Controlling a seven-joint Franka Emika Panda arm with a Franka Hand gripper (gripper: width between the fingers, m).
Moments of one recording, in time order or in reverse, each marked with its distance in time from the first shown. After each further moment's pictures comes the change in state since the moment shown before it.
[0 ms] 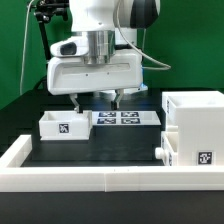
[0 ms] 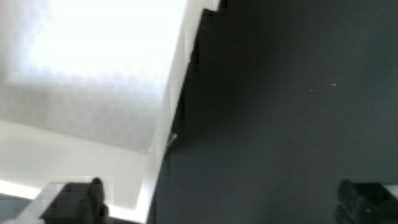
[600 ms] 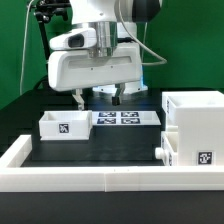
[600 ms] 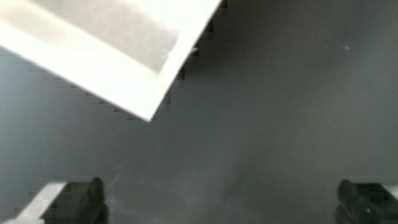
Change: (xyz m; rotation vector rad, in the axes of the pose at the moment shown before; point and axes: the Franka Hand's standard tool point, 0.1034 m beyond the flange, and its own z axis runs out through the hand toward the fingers) arm 0.014 -0.005 -0.009 -0.012 0.063 -0.150
